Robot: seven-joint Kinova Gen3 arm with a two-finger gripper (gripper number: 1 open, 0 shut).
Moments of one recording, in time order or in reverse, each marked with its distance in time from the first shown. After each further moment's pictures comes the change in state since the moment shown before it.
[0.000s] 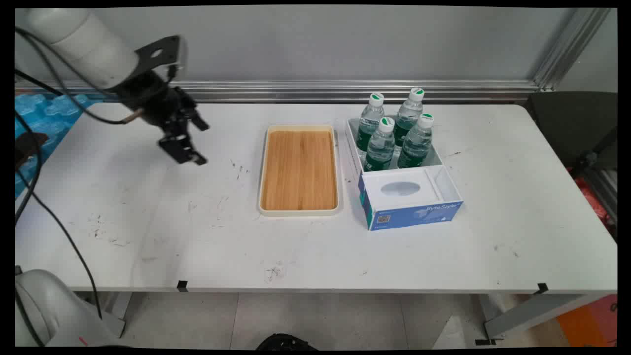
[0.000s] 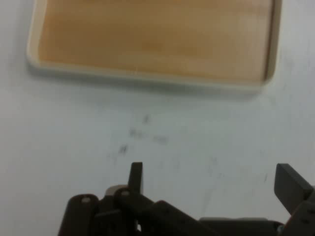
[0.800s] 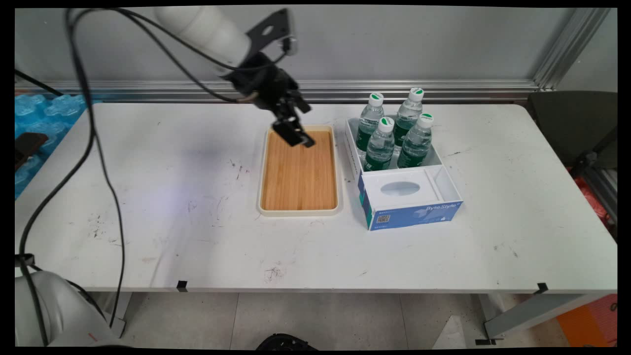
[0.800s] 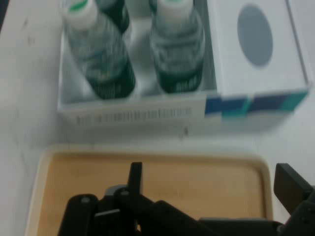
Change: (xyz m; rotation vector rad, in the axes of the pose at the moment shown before) arm 0.152 0.002 0.051 -0.021 0.244 0.059
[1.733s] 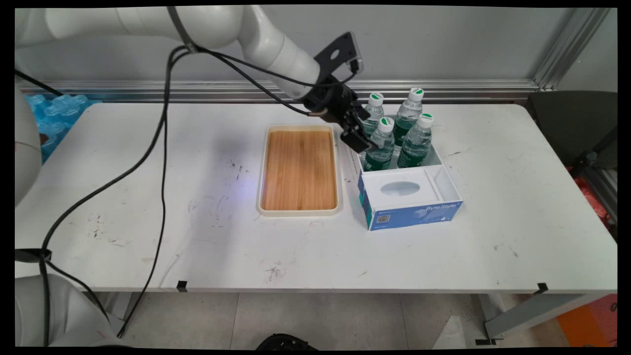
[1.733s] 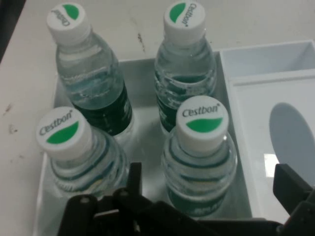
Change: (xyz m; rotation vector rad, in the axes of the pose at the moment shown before) arm 0.041 -0.017 0.113 -0.013 0.159 -0.007
